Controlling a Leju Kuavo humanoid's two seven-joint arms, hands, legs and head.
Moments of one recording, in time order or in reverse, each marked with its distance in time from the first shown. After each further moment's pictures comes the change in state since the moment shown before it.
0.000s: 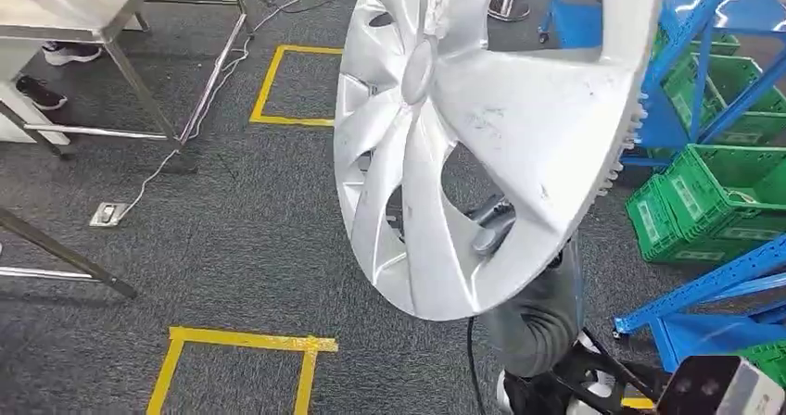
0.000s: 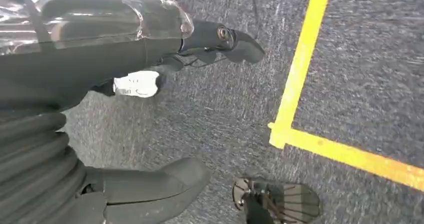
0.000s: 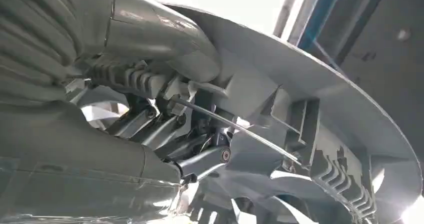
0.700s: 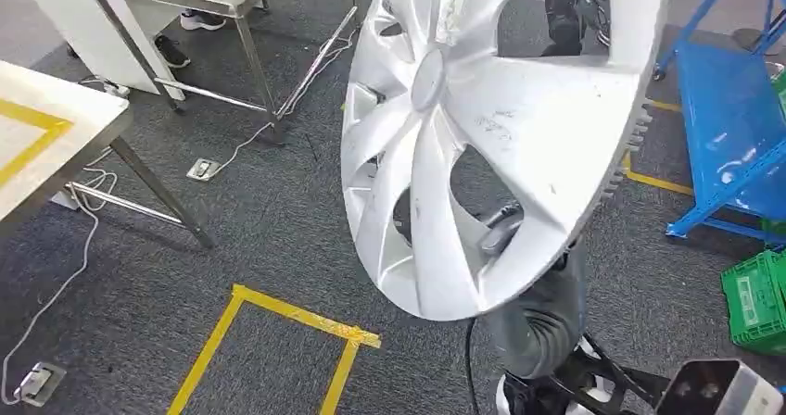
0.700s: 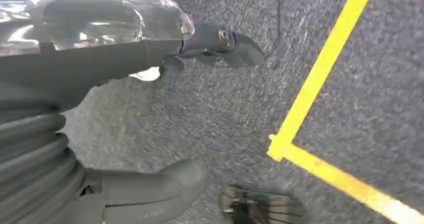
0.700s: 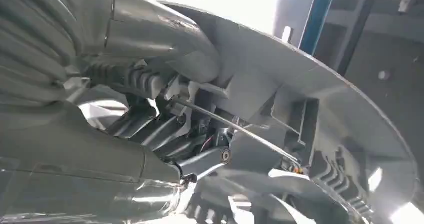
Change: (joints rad) left arm -0.003 0.007 -0.005 0.001 -0.014 -0.005 -0.101; right arm 0.016 0.006 0.013 0.013 -0.002 -0.035 -0.019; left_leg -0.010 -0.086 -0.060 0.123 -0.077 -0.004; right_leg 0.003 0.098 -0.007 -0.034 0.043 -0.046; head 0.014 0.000
